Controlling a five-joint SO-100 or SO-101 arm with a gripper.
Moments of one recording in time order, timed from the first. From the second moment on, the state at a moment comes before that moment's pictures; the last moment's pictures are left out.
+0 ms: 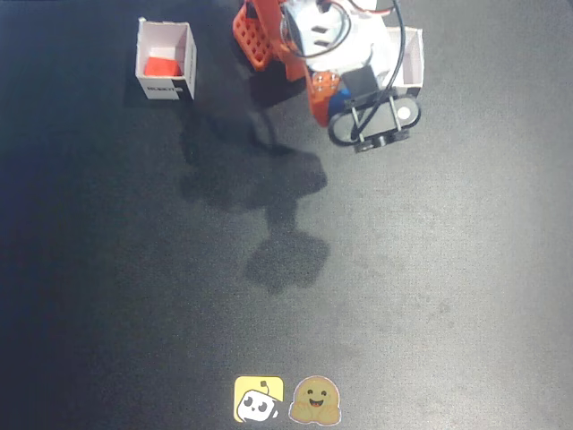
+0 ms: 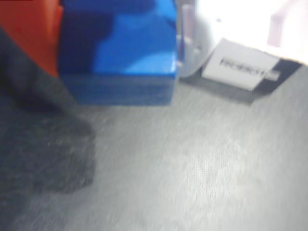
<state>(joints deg) -30.8 143.0 127.3 91.4 100.5</state>
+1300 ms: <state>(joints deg) -74.2 141.3 135.0 87.8 111.1</state>
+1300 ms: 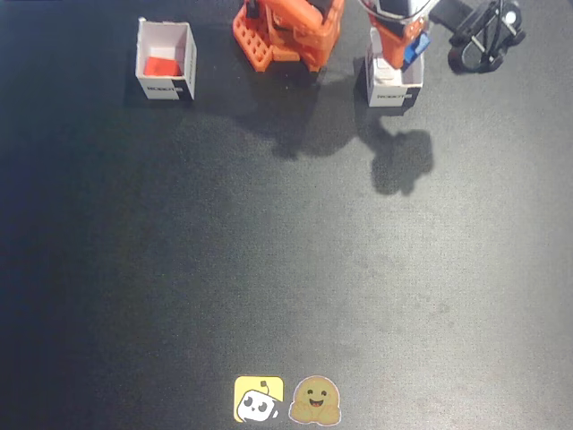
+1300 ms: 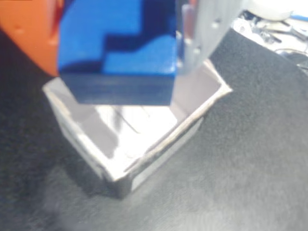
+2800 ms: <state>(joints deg) -74.5 148.8 144.3 81.6 107.8</state>
